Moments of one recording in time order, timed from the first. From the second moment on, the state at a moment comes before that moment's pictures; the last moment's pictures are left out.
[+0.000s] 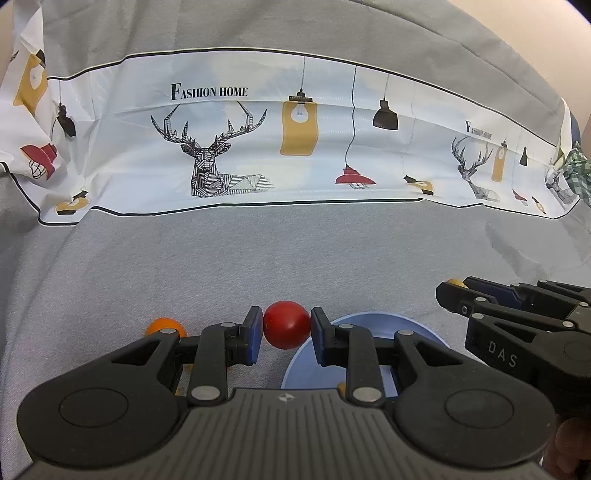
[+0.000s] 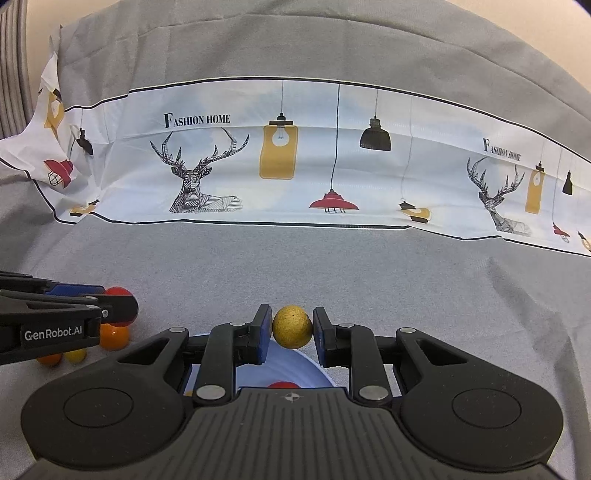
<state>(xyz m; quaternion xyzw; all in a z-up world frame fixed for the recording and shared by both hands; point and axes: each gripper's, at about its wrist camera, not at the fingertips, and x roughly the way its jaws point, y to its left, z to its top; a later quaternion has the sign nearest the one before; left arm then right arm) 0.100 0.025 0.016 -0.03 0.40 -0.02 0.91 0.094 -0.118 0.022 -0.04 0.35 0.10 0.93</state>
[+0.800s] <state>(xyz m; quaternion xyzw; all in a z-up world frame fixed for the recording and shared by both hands) 0.100 0.022 0.015 -0.03 0.40 -0.04 0.91 0.097 -0.119 0.017 -0.04 0.35 0.09 0.93</state>
